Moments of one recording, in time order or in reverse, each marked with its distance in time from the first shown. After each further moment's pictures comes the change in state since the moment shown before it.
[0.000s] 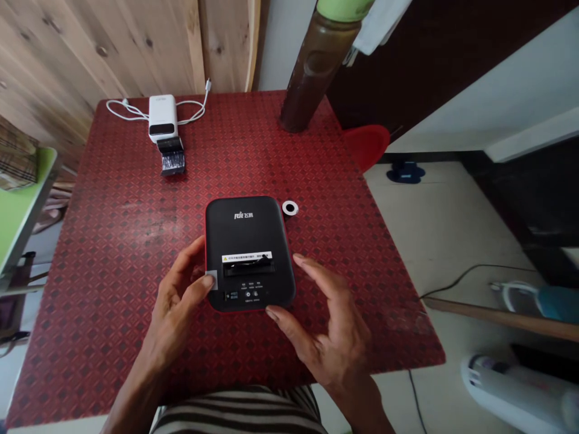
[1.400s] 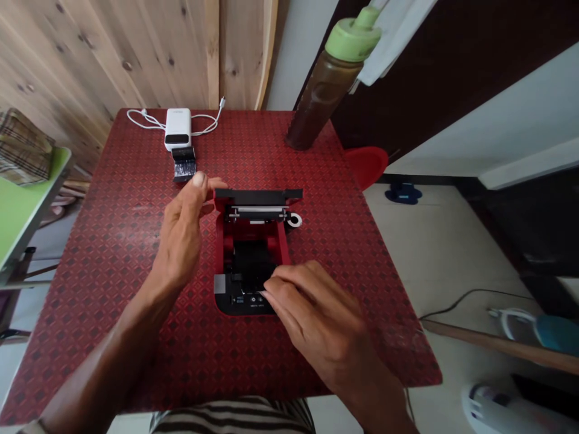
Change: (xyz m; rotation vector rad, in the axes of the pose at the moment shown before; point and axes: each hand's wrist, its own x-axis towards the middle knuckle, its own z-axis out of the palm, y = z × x) left_hand 0.095 0.060 0.020 0.118 0.130 0.404; right_hand 0.059 -0.025 -0.011 -0.062 -0.270 -0.332
